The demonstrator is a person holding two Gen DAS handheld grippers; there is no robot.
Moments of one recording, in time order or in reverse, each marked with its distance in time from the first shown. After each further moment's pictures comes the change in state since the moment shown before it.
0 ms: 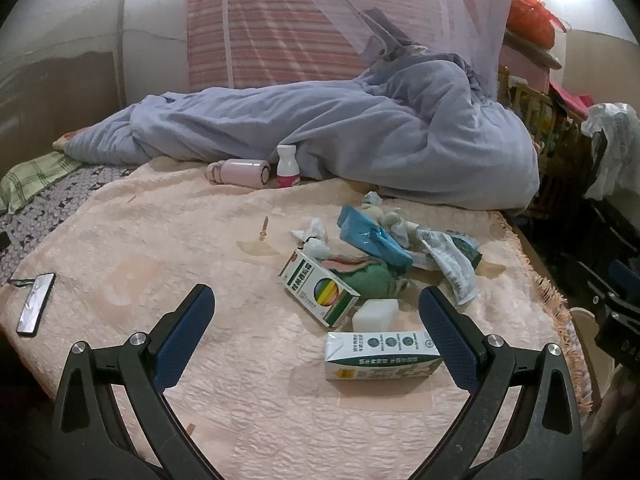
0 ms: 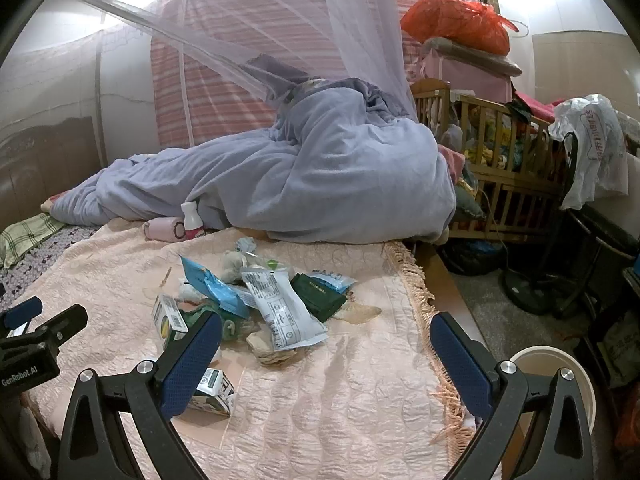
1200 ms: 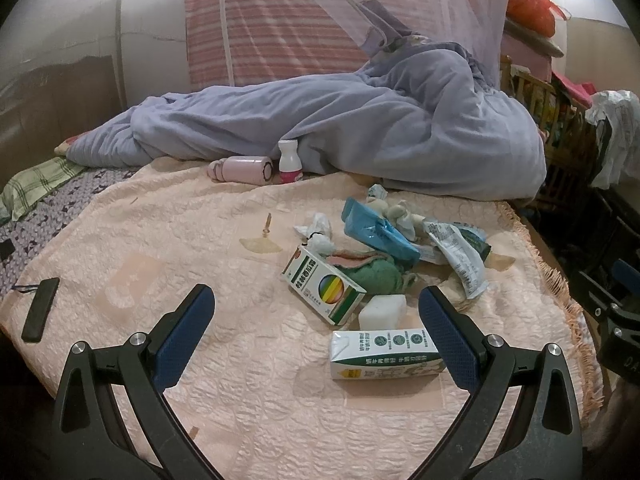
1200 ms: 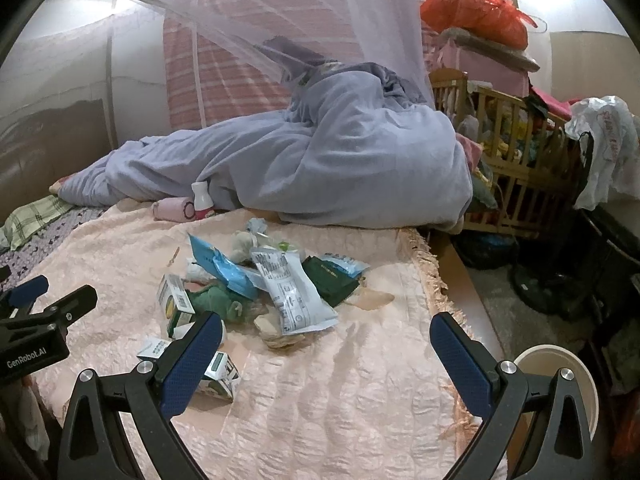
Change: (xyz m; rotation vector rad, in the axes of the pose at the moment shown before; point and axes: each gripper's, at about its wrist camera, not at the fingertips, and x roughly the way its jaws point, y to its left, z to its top) left arm 0.009 0.002 -0.002 0.020 0.015 0.013; right arm 0.015 0.009 -0.007 -0.033 0.060 0.033
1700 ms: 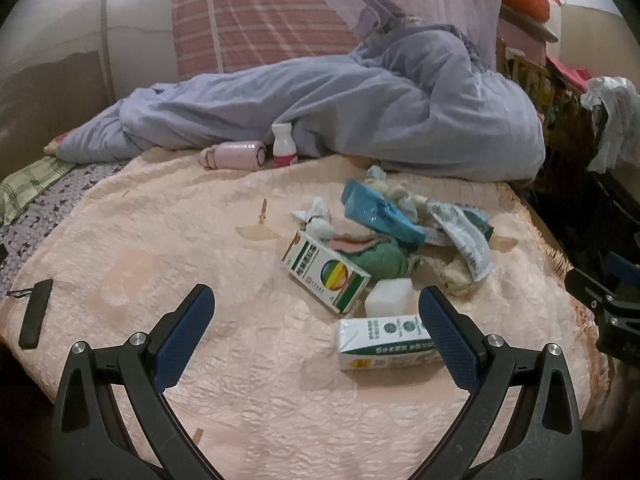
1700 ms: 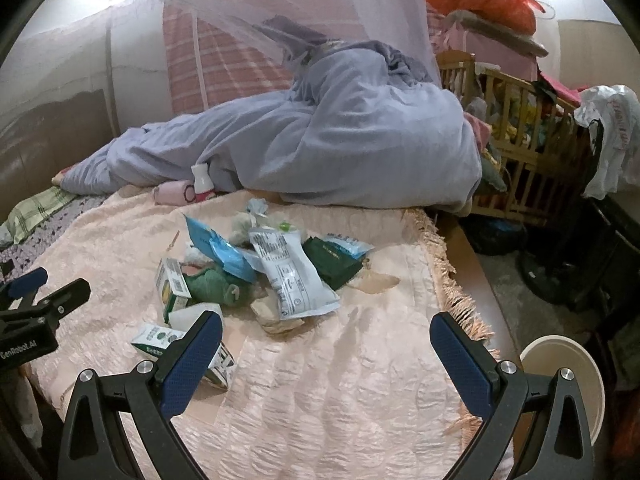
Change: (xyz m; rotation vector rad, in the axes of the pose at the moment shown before) left arm 0.016 0.009 -0.005 0.036 0.067 -0.031; right arm 0.021 -0.007 -0.005 -0.004 0.073 0.029
